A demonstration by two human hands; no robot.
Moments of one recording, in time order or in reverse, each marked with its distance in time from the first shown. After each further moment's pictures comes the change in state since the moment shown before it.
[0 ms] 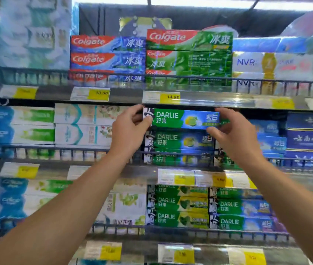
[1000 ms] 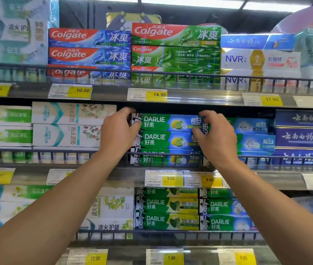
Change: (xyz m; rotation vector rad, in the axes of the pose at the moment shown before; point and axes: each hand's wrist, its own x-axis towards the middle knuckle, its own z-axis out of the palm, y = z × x) left_hand 0.012 -0.011 0.017 0.397 0.019 0.158; right_hand 0.006 0.013 0.031 -0.174 0.086 0.025
